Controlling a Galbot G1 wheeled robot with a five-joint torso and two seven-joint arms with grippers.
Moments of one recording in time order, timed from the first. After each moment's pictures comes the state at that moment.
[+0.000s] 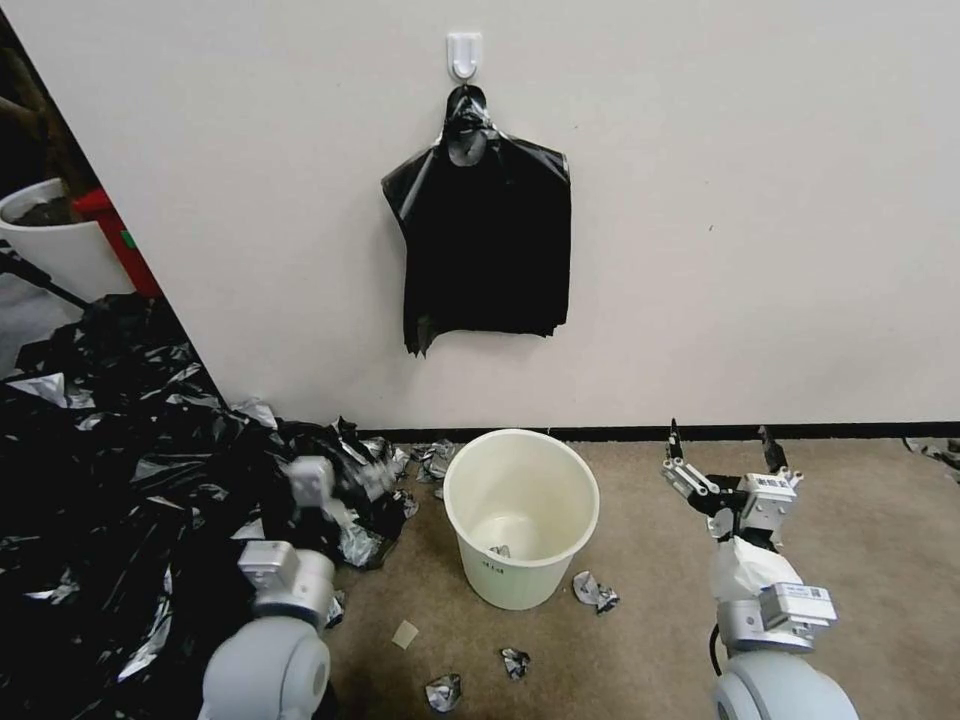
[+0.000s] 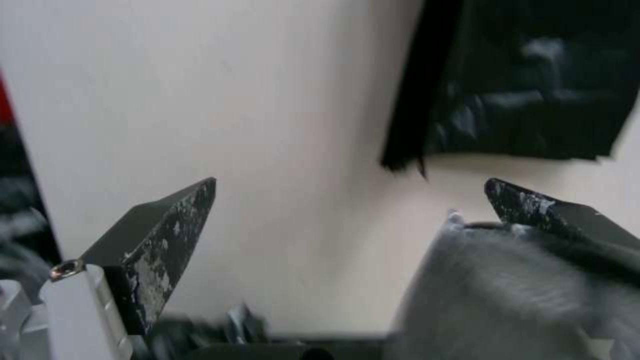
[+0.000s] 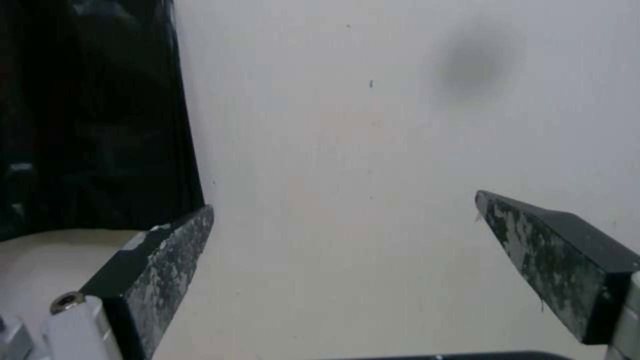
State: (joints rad) left arm 1.54 -1.45 -0.53 -2.14 -0.11 0.02 -0.05; right arm -1.65 1.43 0.53 2.19 0.02 0.13 0.21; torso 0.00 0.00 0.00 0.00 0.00
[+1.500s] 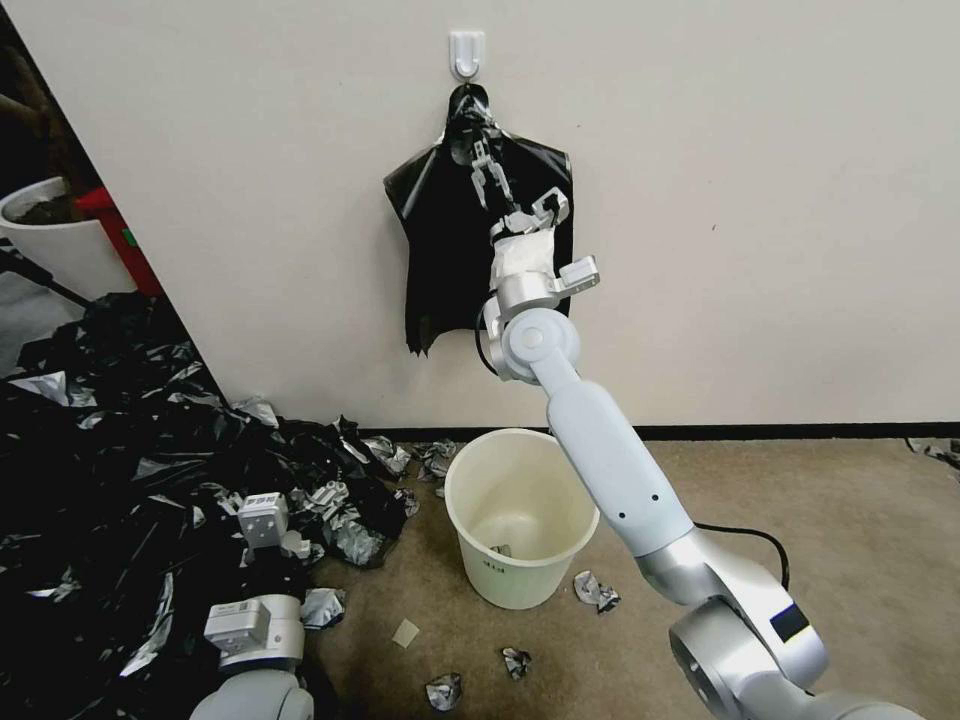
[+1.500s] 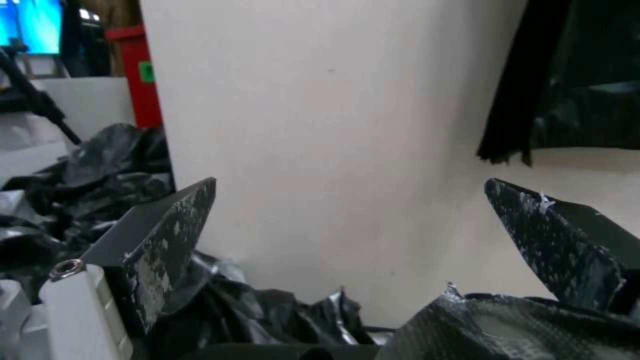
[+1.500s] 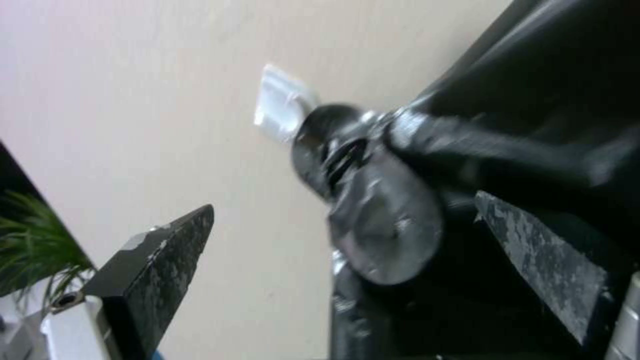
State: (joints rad) left arm 1.70 -1.53 -0.60 -2.17 -0.03 -0.12 -0.13; right arm -0.40 1.58 0.02 1.35 1.30 0.29 -0.08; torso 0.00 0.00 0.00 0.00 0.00
